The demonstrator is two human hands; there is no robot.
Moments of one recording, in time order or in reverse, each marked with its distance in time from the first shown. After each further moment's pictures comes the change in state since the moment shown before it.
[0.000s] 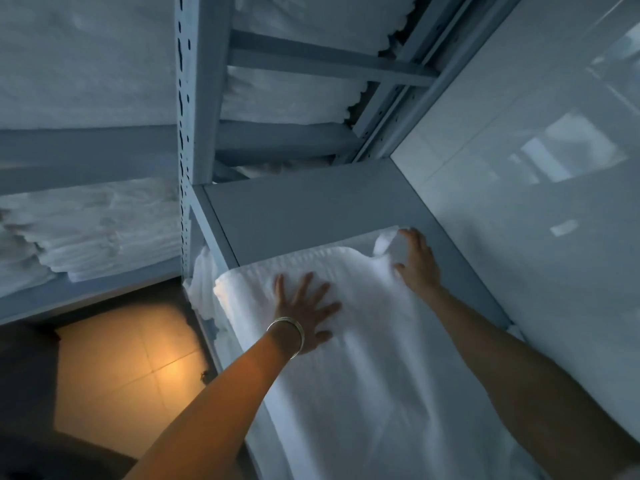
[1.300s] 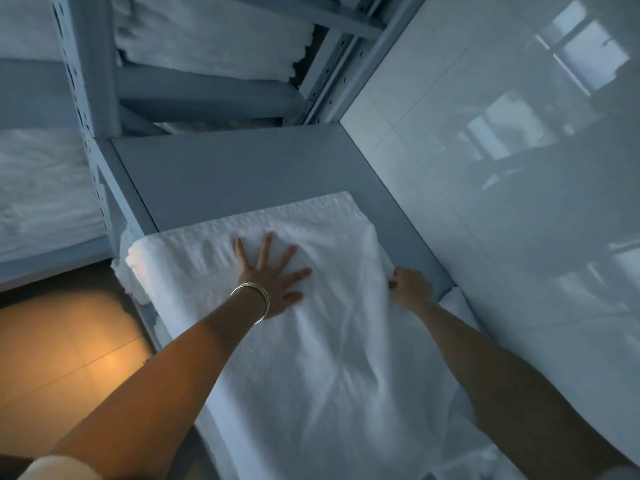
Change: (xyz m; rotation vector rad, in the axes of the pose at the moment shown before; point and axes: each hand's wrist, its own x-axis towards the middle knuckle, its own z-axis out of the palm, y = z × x) left_hand 0.039 0.040 0.001 0.074 0.046 -0.045; right_hand -0.063 0.124 0.025 -0.309 -0.214 0.313
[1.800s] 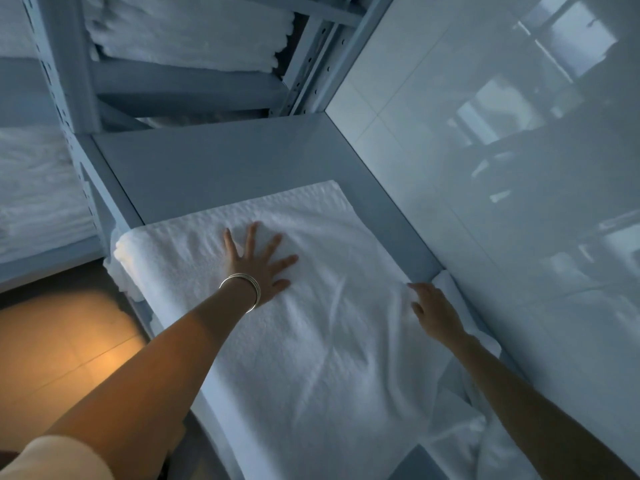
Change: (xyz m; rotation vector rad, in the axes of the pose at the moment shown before) left_hand -0.004 0.004 -0.001 0.040 0.011 -0.051; right_hand -0.068 0.091 0.027 0.093 0.122 -0.274
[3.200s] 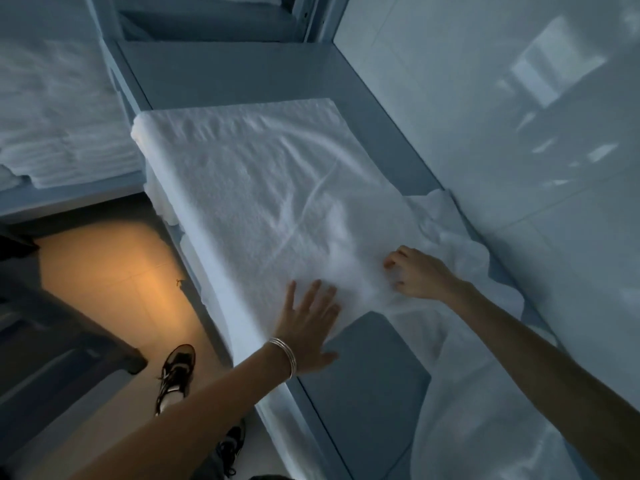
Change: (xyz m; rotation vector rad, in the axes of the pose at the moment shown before) left_hand -0.215 0.247 0.058 -0.140 0.010 0.225; right_hand -0.131 0.019 0.009 -0.122 -0.263 -0.362
